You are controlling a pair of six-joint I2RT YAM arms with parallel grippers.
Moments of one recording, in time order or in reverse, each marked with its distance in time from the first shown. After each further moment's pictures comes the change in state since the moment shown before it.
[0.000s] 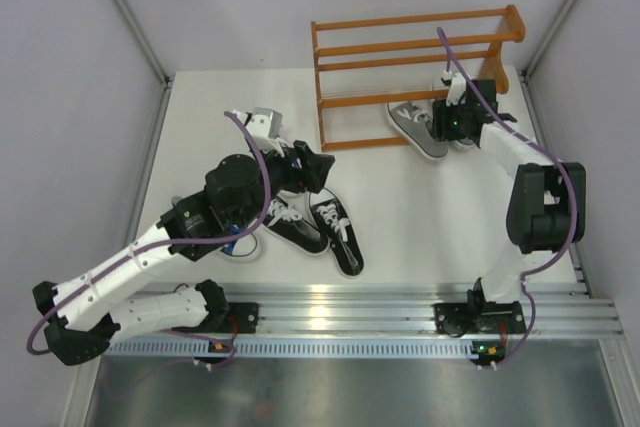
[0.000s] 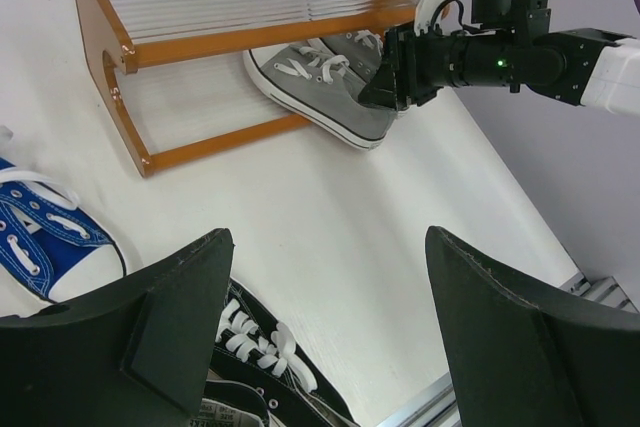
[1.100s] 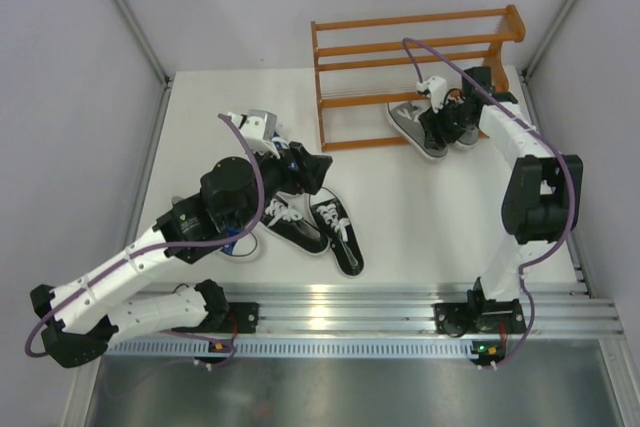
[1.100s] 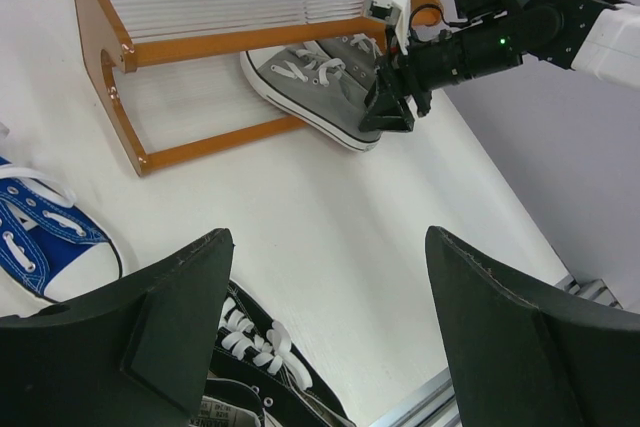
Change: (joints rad) left arm 0.000 -0.026 -0.014 0.001 0.000 -0.014; right arm 0.015 0.072 0.228 -0.430 -0.232 -0.517
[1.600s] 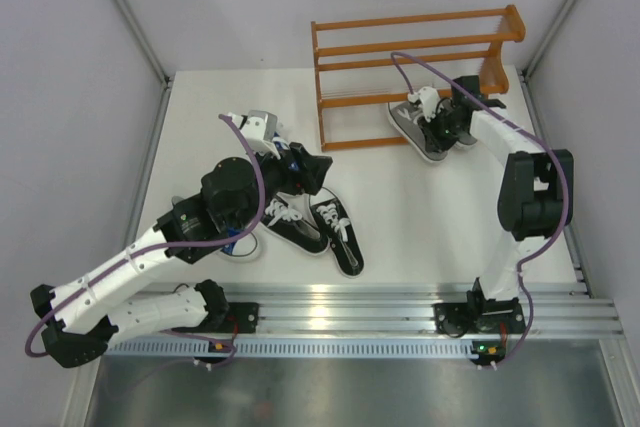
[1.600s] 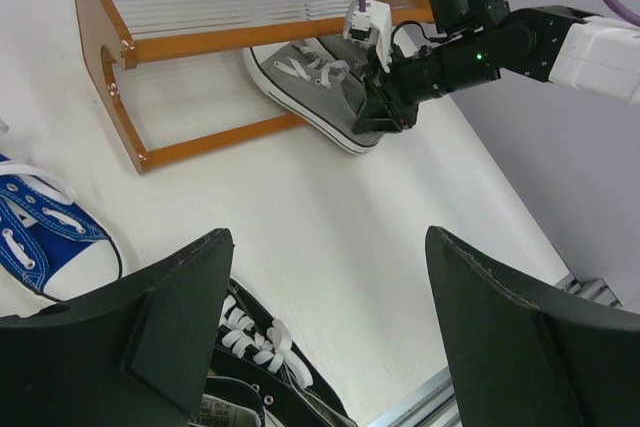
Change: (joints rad) left arm 0.000 0.000 -0.006 0.000 0.000 -0.004; right arm 0.037 0.034 -0.066 0.065 0.064 -0.021
